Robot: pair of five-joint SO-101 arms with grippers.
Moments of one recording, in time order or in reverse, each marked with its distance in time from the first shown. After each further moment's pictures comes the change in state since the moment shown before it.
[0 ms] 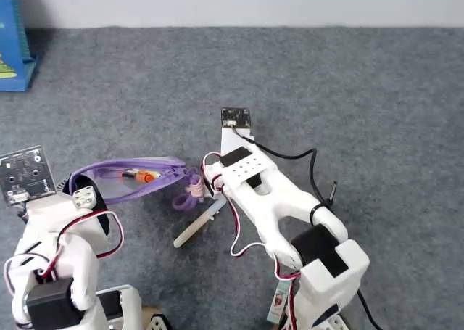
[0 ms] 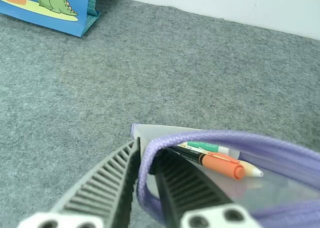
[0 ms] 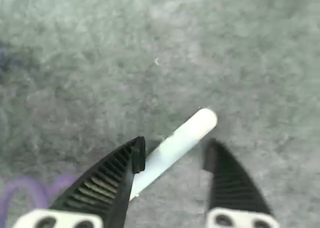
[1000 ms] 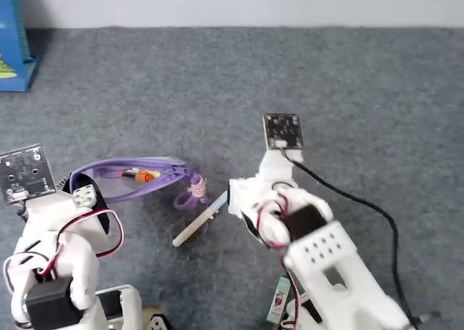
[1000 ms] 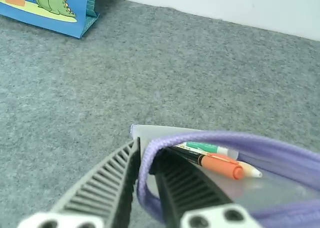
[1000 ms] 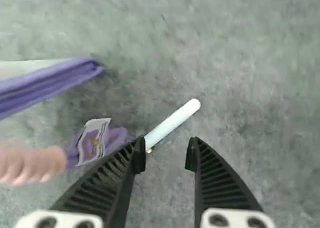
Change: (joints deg) left arm 0.1 0.4 -1.1 0.1 0.0; right arm 3.3 -54.6 29.9 0.0 5.4
